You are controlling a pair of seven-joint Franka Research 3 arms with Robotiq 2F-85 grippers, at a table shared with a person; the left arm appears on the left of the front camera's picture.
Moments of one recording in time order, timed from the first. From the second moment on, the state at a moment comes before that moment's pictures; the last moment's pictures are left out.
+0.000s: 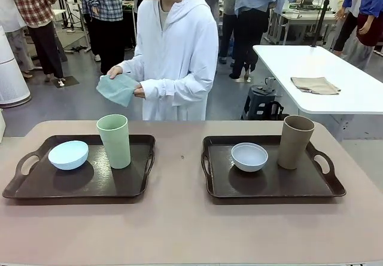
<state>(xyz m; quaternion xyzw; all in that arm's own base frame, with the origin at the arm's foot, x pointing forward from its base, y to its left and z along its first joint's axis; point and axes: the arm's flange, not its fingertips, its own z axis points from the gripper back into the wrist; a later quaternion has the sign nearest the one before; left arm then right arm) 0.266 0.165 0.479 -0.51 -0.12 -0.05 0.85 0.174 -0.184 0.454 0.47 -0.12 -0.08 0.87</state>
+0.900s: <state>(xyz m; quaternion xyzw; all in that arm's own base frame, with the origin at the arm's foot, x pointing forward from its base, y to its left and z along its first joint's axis) 0.266 0.165 0.479 -0.51 -0.12 -0.05 0.85 0.175 -0.184 0.453 0.47 -0.12 -0.08 0.87</state>
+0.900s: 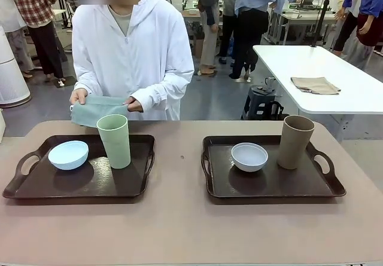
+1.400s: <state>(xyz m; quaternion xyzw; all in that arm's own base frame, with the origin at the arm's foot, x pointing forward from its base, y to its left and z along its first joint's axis) 0.266 0.165 0.479 -0.51 -0.12 -0.05 0.85 0.175 -0.184 0.453 0.47 -0.12 -0.07 0.87</state>
